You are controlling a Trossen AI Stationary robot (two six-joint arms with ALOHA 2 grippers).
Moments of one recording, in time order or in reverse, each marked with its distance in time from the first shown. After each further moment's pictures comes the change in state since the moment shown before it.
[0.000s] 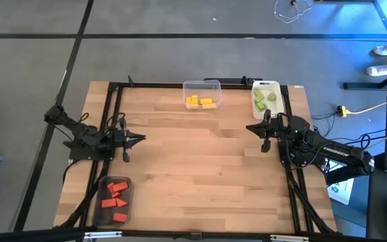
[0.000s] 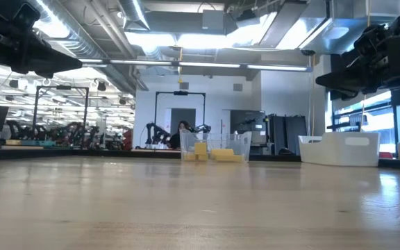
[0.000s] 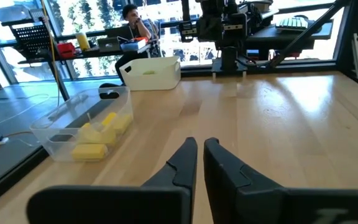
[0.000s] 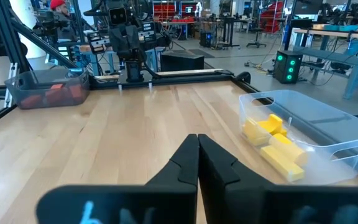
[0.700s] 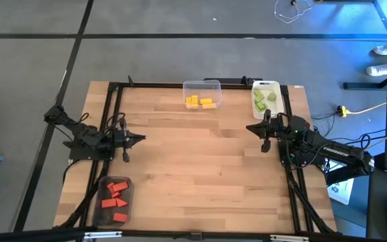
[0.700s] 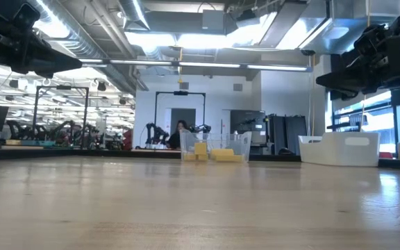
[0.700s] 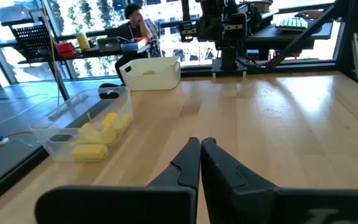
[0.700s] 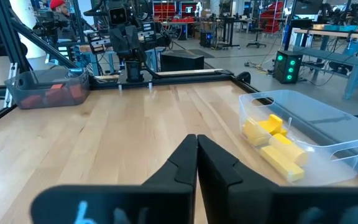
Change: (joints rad) left arm 0.000 0.000 0.000 0.000 0.000 0.000; right arm 0.000 0.000 0.000 0.000 0.000 0.000
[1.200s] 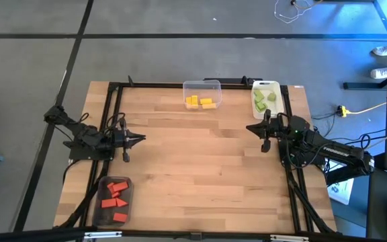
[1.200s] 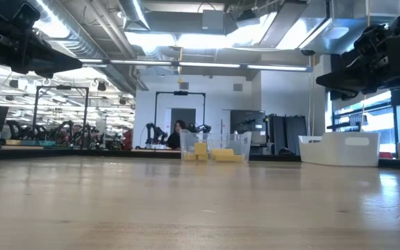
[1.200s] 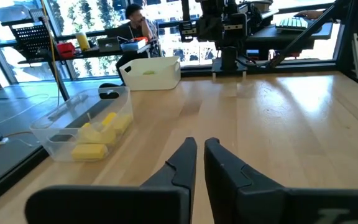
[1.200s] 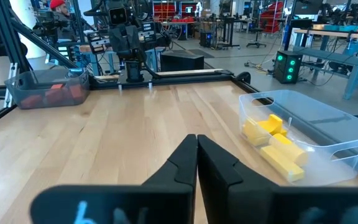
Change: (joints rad) left arm 0.000 0.000 0.000 0.000 0.000 0.000; right arm 0.000 0.000 0.000 0.000 0.000 0.000
